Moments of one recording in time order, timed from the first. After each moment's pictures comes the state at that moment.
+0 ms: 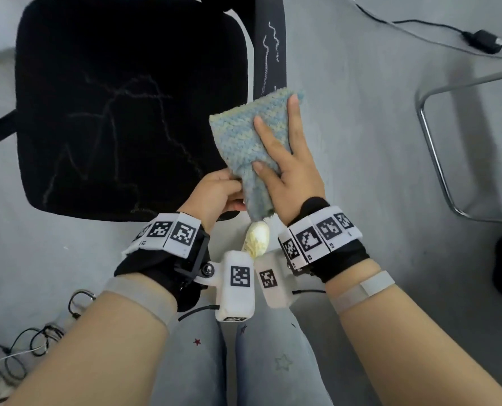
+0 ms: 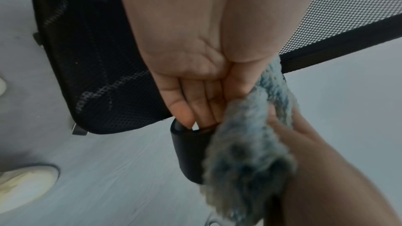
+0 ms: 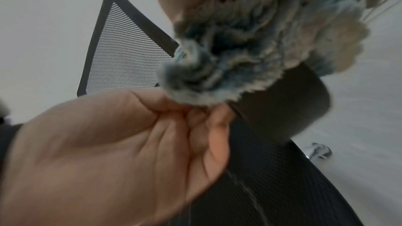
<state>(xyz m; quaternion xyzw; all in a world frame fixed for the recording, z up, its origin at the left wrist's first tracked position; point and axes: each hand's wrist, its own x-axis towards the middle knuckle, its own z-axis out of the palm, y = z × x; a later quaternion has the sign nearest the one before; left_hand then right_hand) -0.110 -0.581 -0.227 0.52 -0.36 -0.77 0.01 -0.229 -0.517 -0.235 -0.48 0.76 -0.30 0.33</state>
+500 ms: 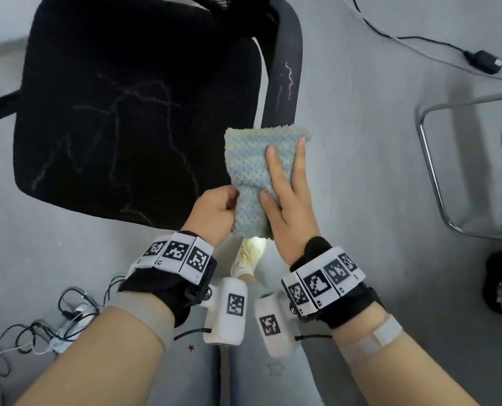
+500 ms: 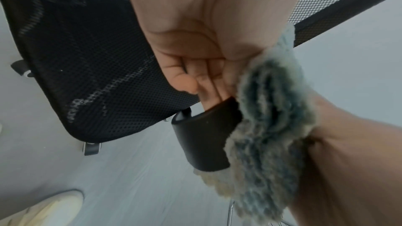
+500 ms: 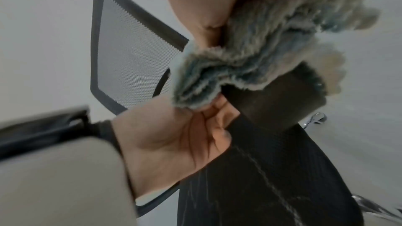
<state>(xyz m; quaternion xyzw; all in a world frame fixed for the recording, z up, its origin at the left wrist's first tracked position) -0.094 -0.570 -0.231 0.52 -0.52 -0.68 -0.01 -0.212 -0.496 -0.237 -0.45 0.72 -0.33 0.41</state>
